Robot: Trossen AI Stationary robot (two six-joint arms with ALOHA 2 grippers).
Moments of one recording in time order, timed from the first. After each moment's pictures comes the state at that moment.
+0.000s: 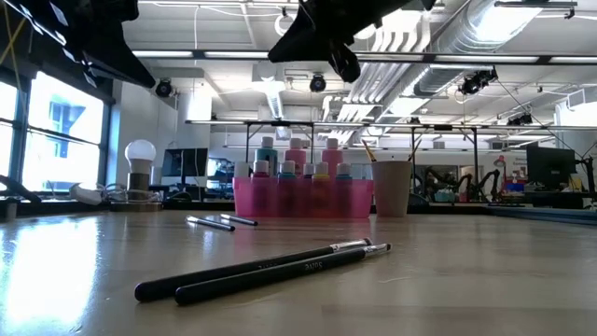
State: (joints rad) left arm -0.25 0.63 0.60 -0.57 -0.51 -0.50; right arm 0.03 1.64 1.19 0.02 0.19 0.44
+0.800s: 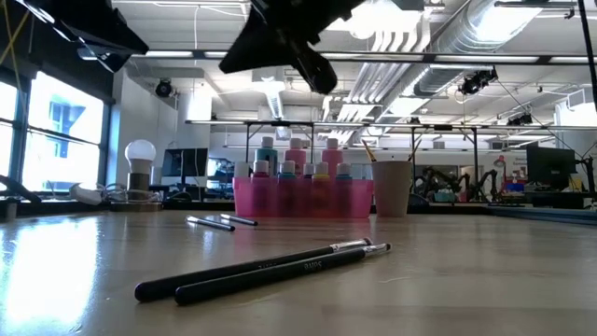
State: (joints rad) left arm -0.26 0.58 0.60 -0.47 -0.26 -0.26; right arm 0.16 1.88 1.41 -0.07 0.26 0.71
